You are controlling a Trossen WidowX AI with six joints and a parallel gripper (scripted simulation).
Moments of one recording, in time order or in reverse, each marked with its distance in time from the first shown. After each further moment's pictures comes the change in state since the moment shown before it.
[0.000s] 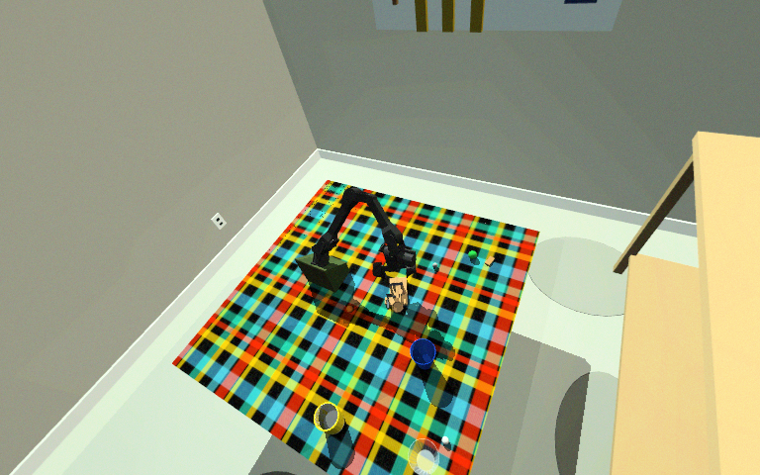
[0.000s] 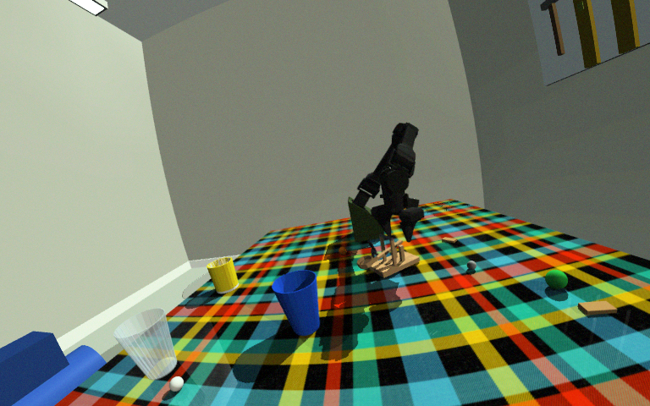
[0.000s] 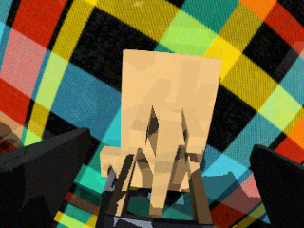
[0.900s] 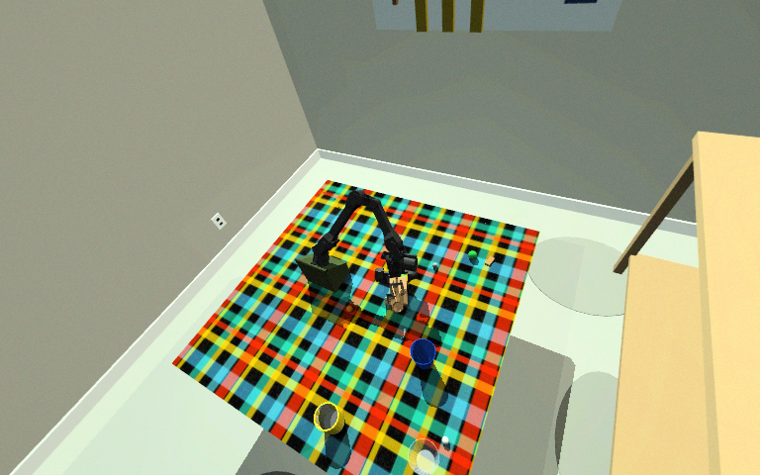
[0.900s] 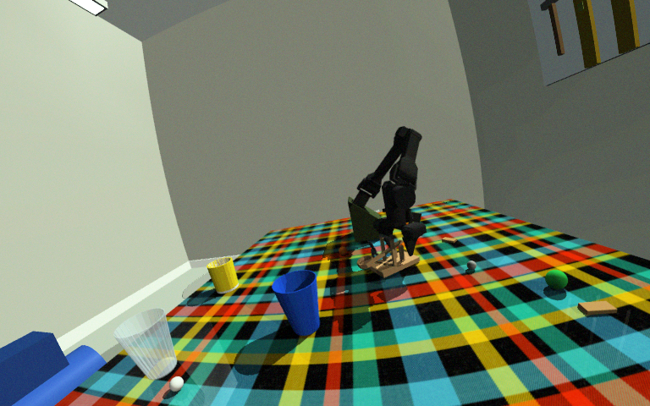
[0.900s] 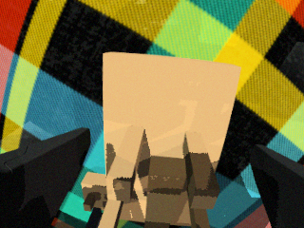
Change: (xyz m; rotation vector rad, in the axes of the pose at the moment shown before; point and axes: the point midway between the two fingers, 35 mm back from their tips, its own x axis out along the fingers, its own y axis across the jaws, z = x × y) arm 0.044 -0.002 0.001 -0.001 -0.004 -0.001
